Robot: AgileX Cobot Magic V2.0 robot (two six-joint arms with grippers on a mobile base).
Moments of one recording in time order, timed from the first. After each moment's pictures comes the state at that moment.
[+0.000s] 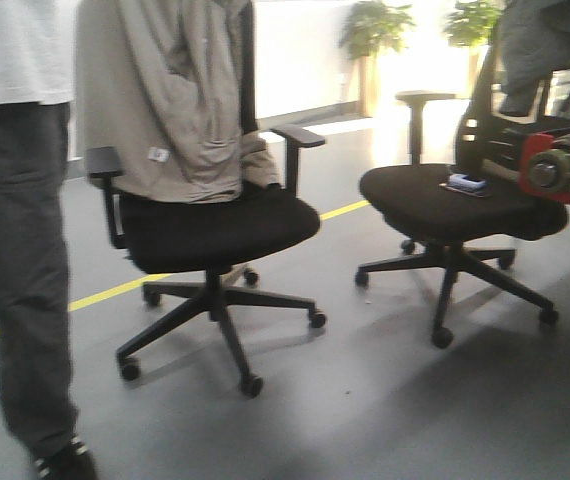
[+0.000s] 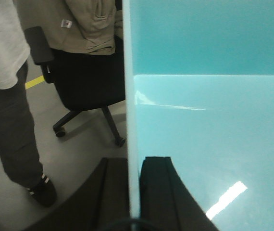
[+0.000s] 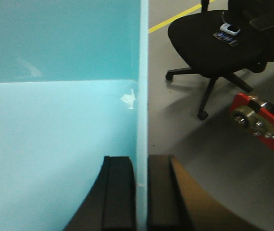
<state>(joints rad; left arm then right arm) -0.53 1.52 -1.89 0.52 1.04 -0.60 0.35 1.48 -1.84 -0.33 1.00 0.45</state>
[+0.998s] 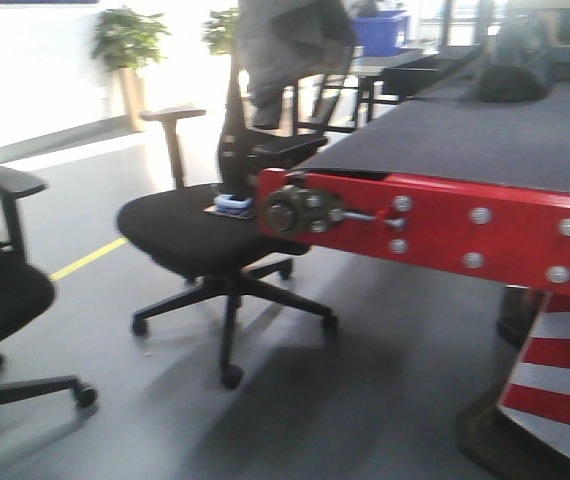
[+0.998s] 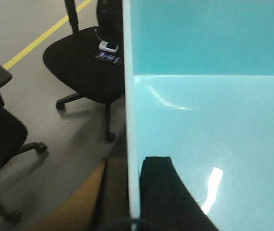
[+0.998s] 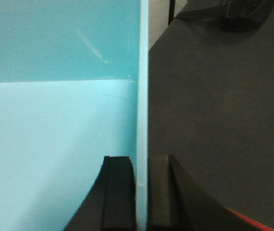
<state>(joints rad) -0.53 1.52 -1.89 0.52 1.04 -0.60 0.35 1.48 -1.84 -0.33 1.00 0.45</state>
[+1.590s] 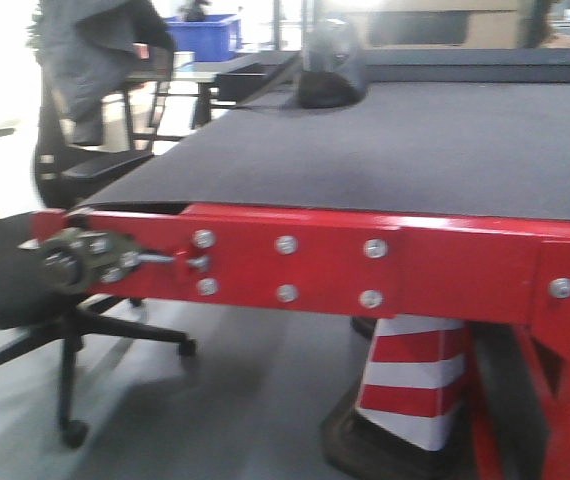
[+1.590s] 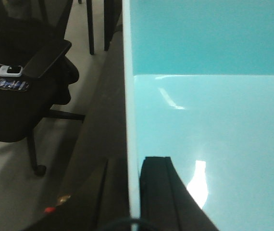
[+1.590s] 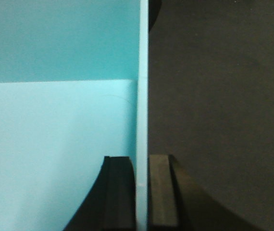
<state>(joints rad) -0.53 1.52 -1.89 0.52 1.04 -0.60 0.35 1.48 -1.84 -0.33 1.00 0.45</state>
